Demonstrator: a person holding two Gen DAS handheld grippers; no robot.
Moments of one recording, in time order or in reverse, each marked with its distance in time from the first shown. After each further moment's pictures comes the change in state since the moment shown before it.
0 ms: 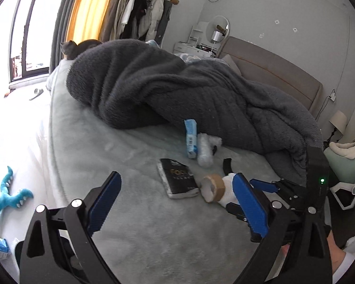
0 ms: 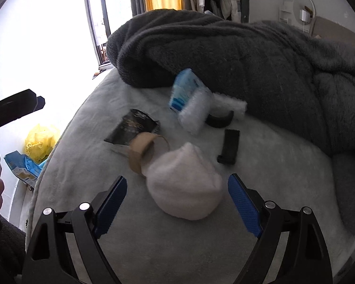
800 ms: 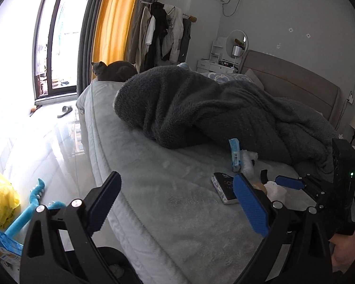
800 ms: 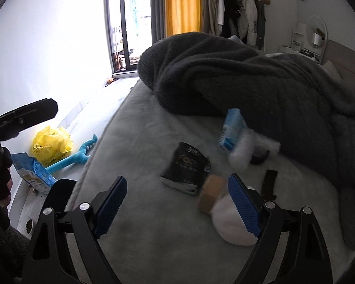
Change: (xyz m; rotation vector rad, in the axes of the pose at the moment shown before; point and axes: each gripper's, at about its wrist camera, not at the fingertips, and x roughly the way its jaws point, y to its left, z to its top) left arm -0.055 0.051 0.007 0.036 -0.115 0.175; right arm -0.015 0.070 0.027 -0.085 -0.091 0.012
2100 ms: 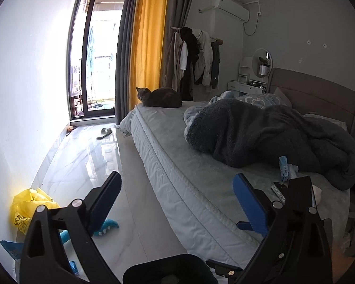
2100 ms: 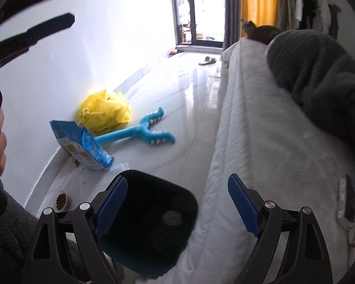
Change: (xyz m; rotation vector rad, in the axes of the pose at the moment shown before) left arm -0.094 0.110 0.008 0.030 -0.148 0.193; right arm 0.074 0.210 0.026 -0.212 0.127 0.273
